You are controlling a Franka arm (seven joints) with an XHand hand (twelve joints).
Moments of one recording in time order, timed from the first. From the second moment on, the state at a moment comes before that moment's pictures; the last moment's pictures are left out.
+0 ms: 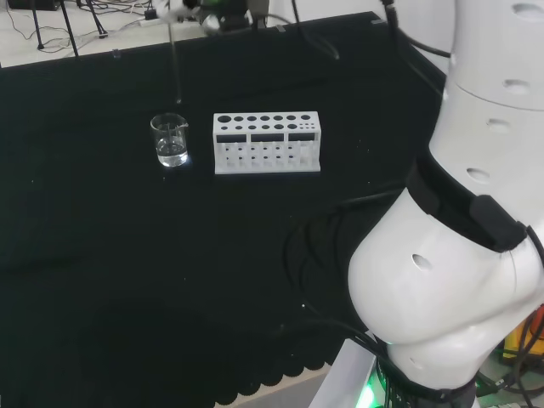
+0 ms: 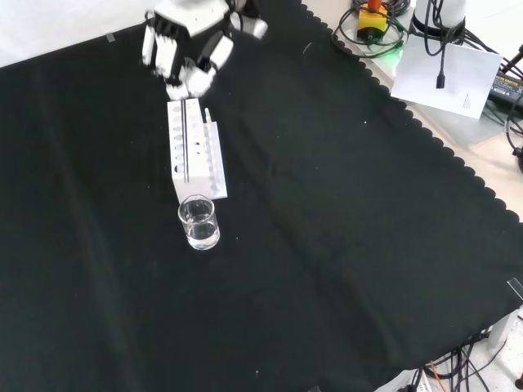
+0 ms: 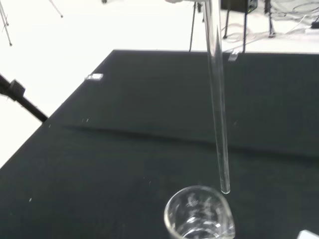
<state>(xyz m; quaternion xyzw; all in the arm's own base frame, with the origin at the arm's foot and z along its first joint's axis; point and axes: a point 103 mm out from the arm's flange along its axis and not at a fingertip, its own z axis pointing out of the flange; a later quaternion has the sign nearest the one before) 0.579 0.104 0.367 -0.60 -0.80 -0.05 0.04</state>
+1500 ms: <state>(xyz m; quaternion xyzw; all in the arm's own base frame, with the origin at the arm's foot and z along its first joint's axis) 0.533 -0.116 0.382 -0.73 -0.68 -0.06 0.04</state>
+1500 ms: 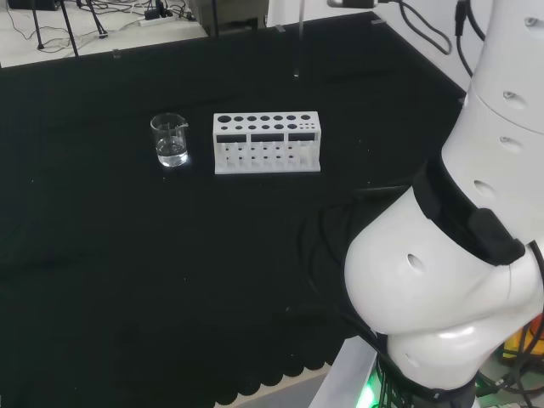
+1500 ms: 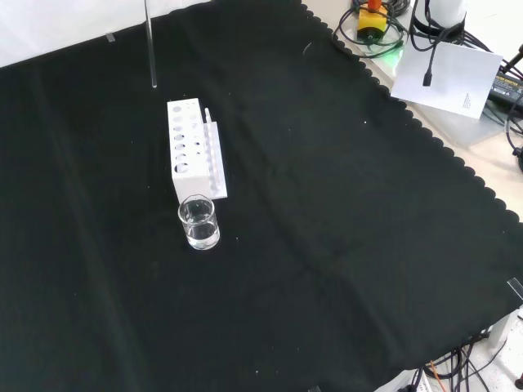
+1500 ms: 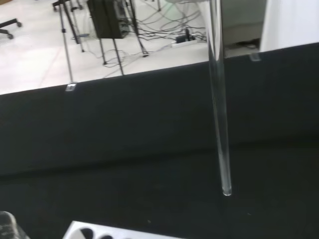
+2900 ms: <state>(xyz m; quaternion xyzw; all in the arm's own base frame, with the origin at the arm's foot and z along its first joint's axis) 0.517 -0.104 0.339 -0.74 -0.68 -0.03 0.05</state>
